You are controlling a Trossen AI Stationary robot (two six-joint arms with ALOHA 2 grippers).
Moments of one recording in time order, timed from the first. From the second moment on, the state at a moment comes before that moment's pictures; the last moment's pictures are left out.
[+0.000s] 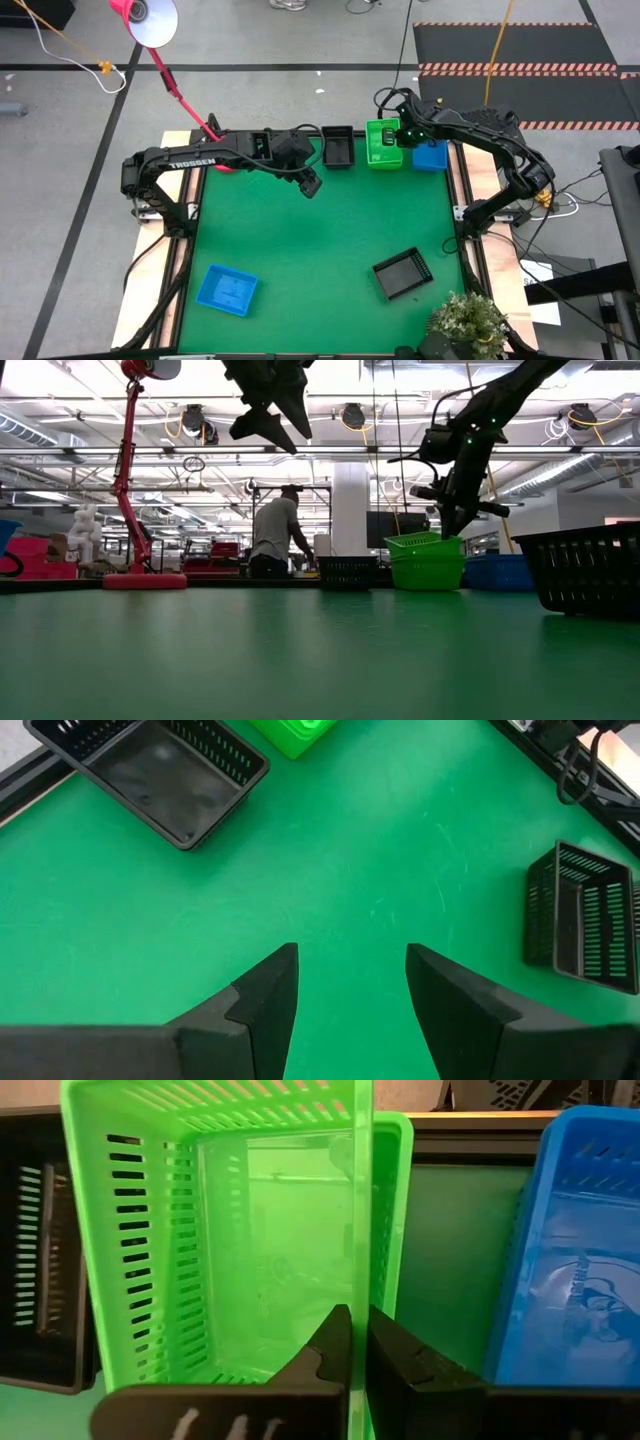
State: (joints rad) left arm 0.21 1.62 1.54 -0.81 -0.02 -0.51; right arm -0.89 1.50 1.04 -0.66 0.03 0.64
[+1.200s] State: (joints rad) left arm 0.16 1.62 1.54 -0.87 -0.02 -0.58; right arm -0.89 1.44 1.04 -0.63 0.02 0.54
